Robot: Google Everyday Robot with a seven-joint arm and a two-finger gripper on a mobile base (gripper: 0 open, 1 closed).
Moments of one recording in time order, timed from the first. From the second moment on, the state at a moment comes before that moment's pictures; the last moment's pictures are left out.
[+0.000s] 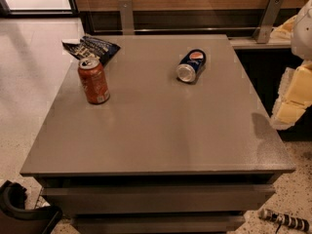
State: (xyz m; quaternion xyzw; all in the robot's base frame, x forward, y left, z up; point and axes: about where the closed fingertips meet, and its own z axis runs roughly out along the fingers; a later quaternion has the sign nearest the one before) arm 0.438 -0.214 0.985 -0.60 0.78 -0.05 0.17
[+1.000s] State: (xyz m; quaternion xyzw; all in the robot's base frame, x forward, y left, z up) arm 0.484 -0.203 0.991 -0.54 0.82 -0.01 0.21
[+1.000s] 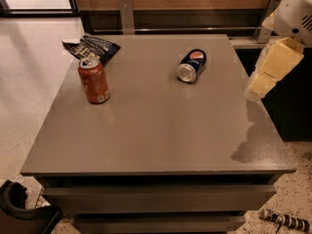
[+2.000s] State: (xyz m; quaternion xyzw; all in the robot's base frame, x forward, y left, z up) arm 0.591 -0.168 1.007 -0.32 0.91 0.05 0.26
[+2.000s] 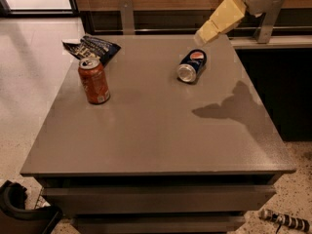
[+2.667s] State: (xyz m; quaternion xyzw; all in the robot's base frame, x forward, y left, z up) arm 0.617 -0.169 1.006 -0.19 0.94 0.08 0.26
